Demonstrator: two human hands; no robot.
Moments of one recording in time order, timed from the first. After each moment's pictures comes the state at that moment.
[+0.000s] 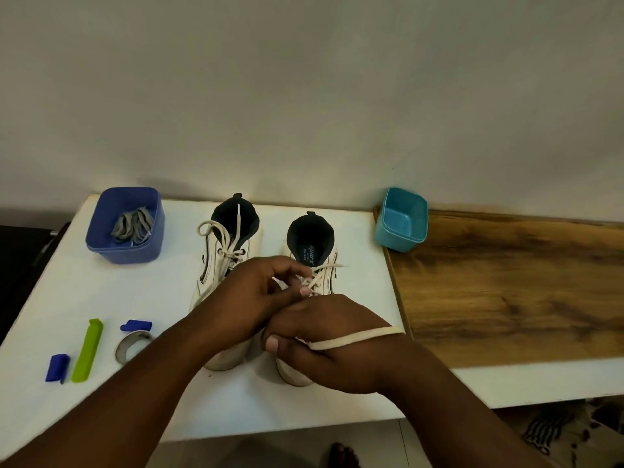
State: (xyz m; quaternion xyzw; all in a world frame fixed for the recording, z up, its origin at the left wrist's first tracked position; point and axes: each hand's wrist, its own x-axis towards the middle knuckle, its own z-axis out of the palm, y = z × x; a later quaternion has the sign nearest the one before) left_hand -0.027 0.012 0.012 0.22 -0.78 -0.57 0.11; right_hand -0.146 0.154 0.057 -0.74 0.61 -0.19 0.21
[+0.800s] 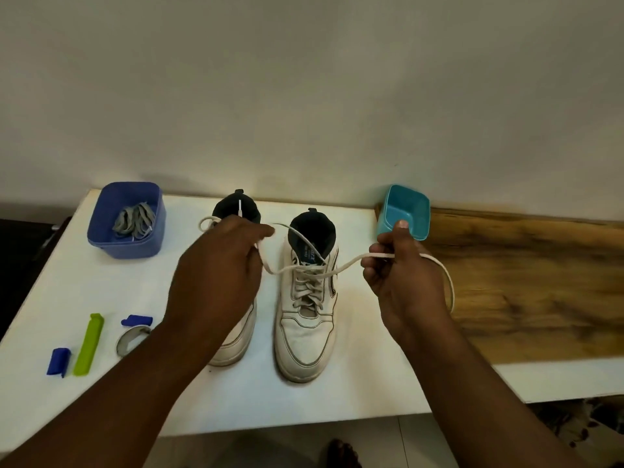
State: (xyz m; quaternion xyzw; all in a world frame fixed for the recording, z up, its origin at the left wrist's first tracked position) left_hand -0.014 0.004 0.026 0.34 -0.87 -0.22 0.29; right_hand -0.191 0.146 0.058 0.01 0.62 -0.73 0.28
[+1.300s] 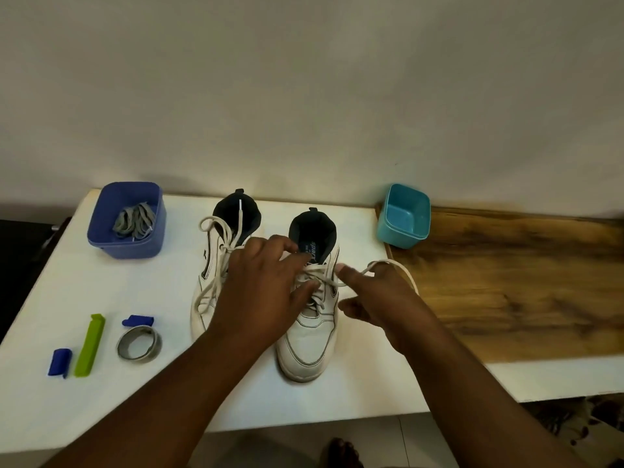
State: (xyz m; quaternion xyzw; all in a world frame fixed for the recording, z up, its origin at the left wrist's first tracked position) left_hand -0.043 0.029 0.002 0.28 -0.93 -0.13 0.20; right_hand -0.193 0.150 0.029 -0.07 0.81 -0.44 0.37
